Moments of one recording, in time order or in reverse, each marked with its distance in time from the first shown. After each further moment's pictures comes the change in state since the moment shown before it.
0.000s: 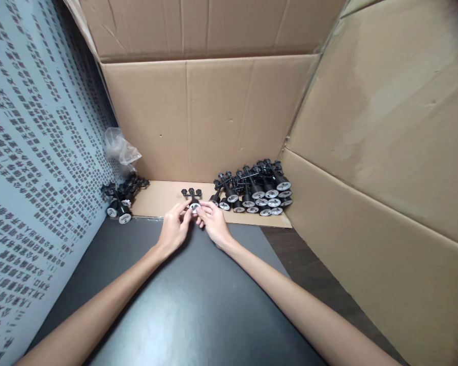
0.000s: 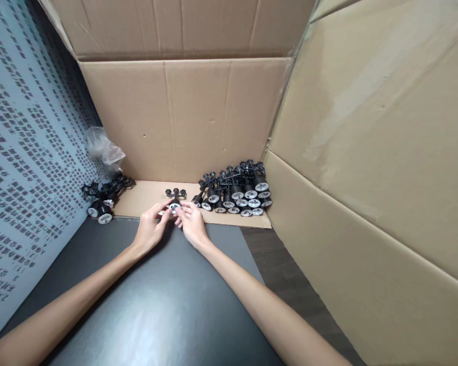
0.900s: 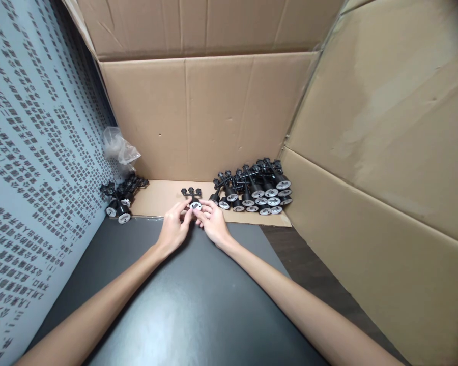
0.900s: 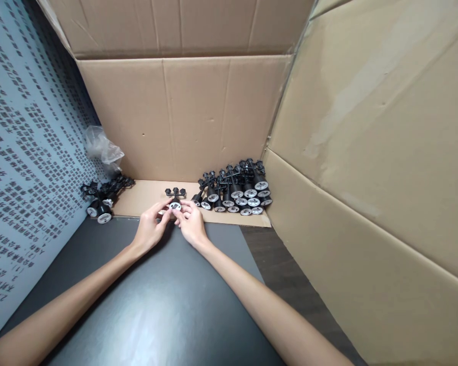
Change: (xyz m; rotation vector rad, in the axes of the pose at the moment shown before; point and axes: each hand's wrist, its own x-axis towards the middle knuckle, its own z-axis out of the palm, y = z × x) left_hand 0.000 0.000 -0.001 0.014 -0.028 0.032; right_hand -0.003 -0.001 0.000 -0.065 0.012 0.004
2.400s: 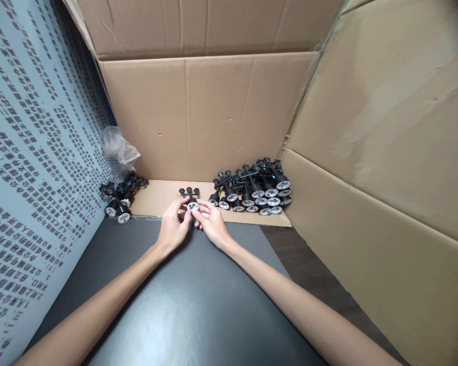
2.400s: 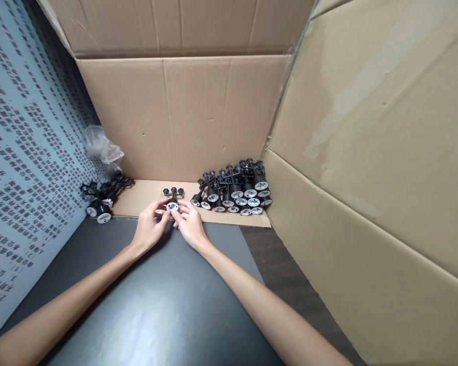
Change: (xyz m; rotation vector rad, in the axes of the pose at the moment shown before) left_hand 0.001 0.007 -0.003 0.013 0.039 -0.048; right_hand -0.005 -0.005 0.001 -0.017 -0.075 -0.034
